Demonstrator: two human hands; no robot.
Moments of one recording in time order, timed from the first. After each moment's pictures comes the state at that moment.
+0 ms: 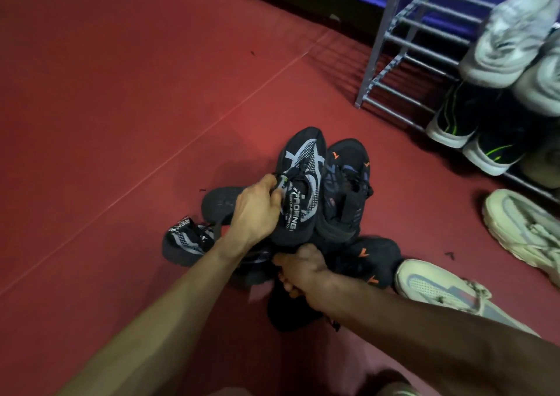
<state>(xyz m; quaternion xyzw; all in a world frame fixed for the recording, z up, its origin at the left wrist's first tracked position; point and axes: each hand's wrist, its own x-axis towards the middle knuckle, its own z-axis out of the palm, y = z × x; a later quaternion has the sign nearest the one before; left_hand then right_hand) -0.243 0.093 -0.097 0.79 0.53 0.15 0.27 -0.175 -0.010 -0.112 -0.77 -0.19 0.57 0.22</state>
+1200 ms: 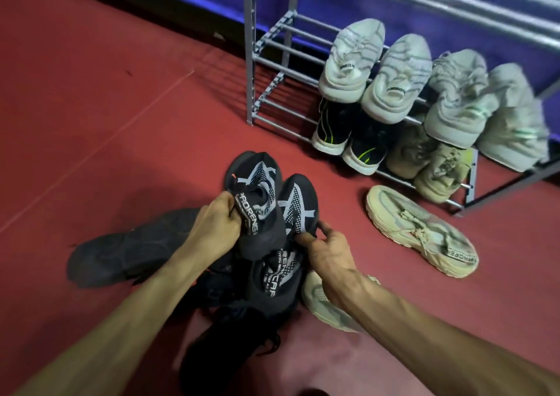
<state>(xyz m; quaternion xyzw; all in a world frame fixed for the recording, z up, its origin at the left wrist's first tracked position) -0.130 0.080 -0.093 0.78 0.48 0.09 0.39 0.001 -0.060 -0.118 -0.74 -0.05 0.42 0.52</state>
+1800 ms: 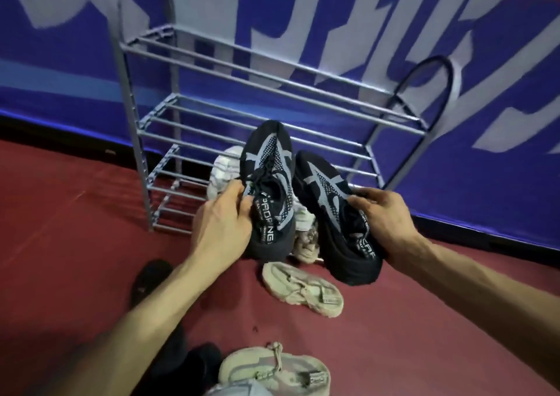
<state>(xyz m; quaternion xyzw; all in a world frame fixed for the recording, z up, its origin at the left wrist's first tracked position) 0.013 0.042 0.124 0.86 0.20 0.34 0.34 0.133 -0.157 0.200 -0.85 -0.12 0.09 0.51</state>
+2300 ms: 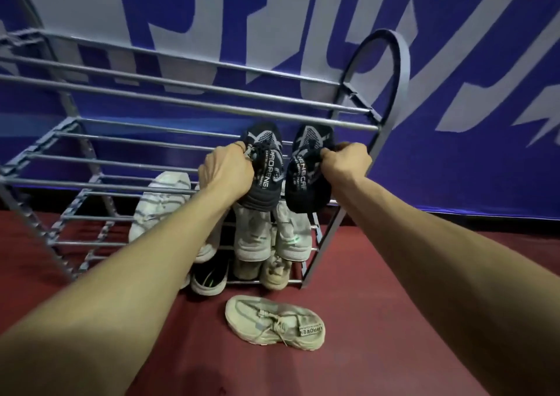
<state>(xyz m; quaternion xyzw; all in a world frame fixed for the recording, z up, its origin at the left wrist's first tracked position) 0.231 0.036 0.162 0.90 0.27 0.19 0.27 0.317 -0.120 0.190 -0.87 0.05 -0.09 0.48</state>
